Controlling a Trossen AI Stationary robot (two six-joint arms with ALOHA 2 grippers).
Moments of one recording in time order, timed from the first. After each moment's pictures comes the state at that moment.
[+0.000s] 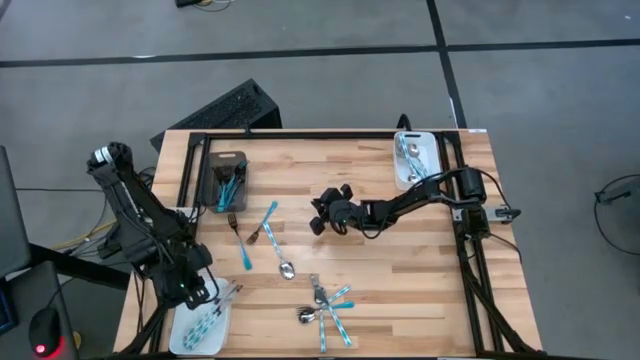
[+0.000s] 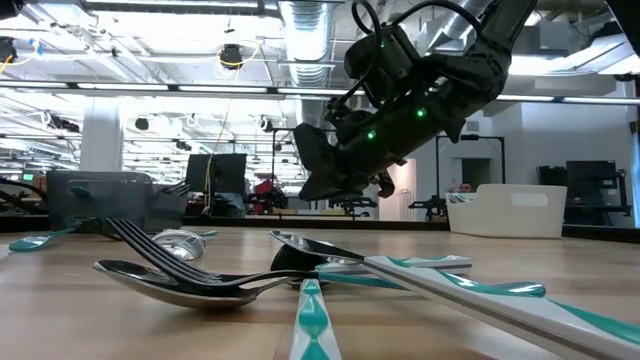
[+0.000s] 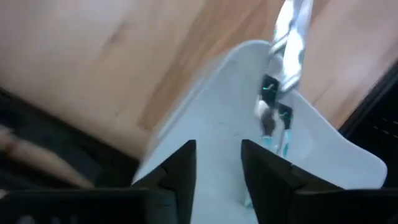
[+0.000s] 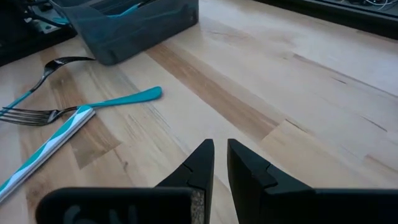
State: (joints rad) left arm -1.02 1.09 0.85 -1.07 -0.08 -1.71; right arm 0.00 1.99 0.97 0.51 0.52 0.46
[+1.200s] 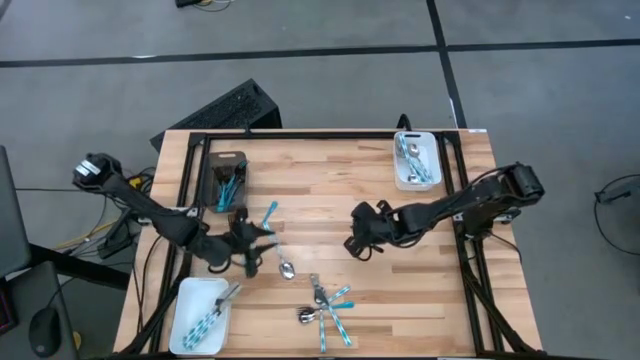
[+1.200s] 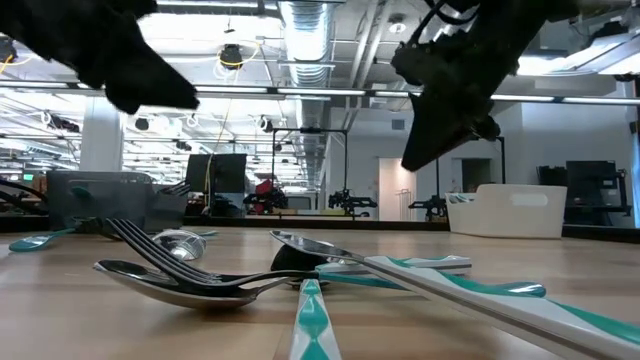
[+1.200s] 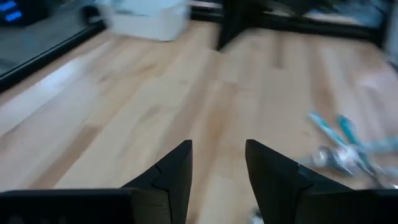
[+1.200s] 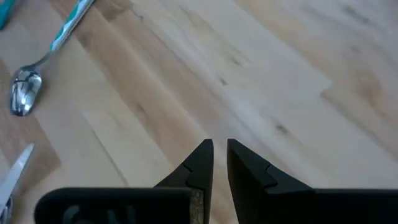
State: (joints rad) left arm -0.52 1.09 0.45 0.10 -0.71 -0.43; right arm 0.22 1.58 0.98 -0.43 0.45 0.86
